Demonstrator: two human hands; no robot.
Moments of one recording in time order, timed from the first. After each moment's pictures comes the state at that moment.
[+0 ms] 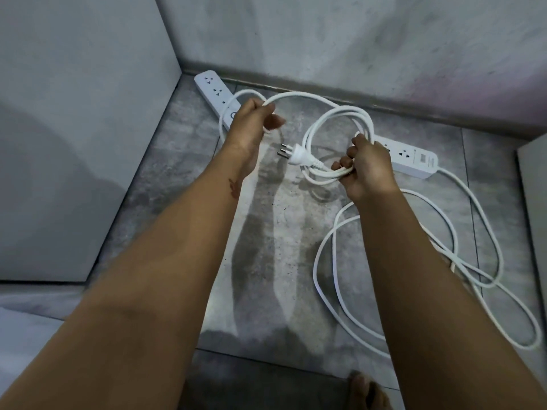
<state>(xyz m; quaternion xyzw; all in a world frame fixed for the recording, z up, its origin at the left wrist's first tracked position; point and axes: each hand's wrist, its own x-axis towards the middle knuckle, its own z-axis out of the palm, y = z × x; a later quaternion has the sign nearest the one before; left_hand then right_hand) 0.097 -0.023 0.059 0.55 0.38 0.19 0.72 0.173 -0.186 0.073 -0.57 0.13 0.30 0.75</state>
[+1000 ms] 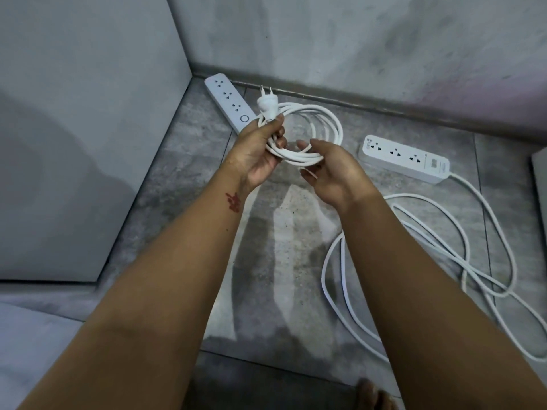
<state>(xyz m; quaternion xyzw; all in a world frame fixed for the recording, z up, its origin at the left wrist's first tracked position) 0.079 -0.027 0.054 0.34 0.30 0.17 0.87 0.149 -0.144 0.065 -0.60 0.09 0.45 0.66</state>
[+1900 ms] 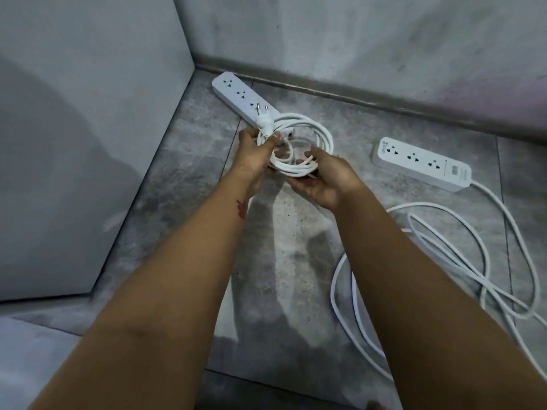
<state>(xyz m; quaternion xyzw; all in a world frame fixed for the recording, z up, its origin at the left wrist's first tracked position) 0.095 0.004 -0.001 0.48 0.45 0.14 0.74 0.168 -0.105 0.020 -0.60 0.13 0.48 0.63</state>
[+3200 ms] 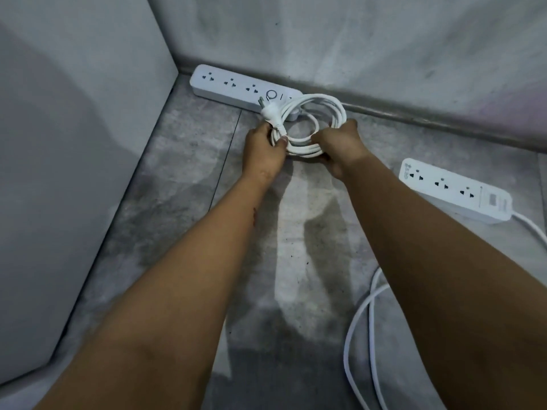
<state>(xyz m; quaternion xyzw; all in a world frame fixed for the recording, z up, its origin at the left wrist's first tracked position) 0.161 0.053 -0.055 0.72 0.44 0.16 0.51 0.267 -0.025 -0.033 -0.76 0.02 0.36 0.54</state>
